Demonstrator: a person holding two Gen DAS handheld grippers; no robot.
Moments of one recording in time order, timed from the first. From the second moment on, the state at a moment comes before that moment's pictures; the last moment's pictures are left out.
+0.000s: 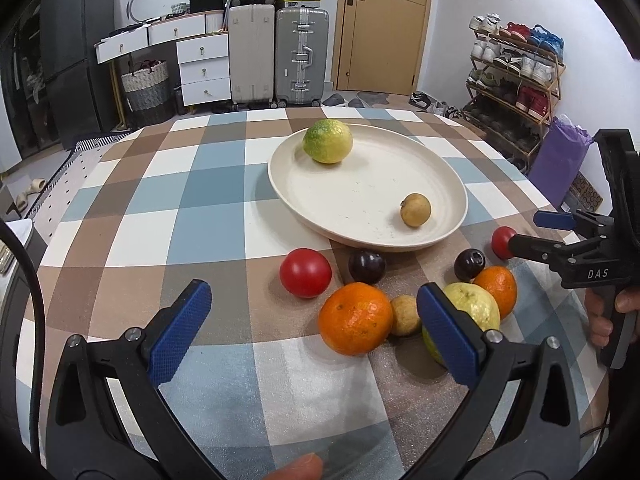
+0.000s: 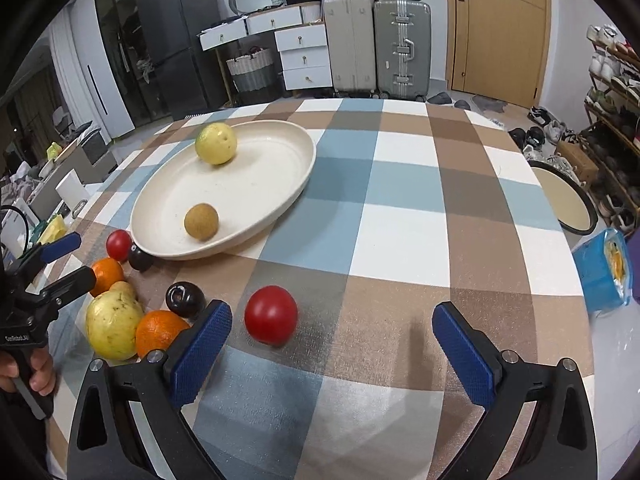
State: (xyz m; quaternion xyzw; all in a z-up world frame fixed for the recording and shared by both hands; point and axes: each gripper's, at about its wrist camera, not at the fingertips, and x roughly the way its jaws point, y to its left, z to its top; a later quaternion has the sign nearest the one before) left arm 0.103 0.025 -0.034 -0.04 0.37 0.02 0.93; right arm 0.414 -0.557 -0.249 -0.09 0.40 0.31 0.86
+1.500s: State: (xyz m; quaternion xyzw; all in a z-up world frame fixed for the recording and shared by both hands) left arm 0.113 0.030 -0.050 -0.14 0.42 -0.08 0.89; right arm 0.396 -0.540 -0.250 -0.11 0.39 0.36 0.84
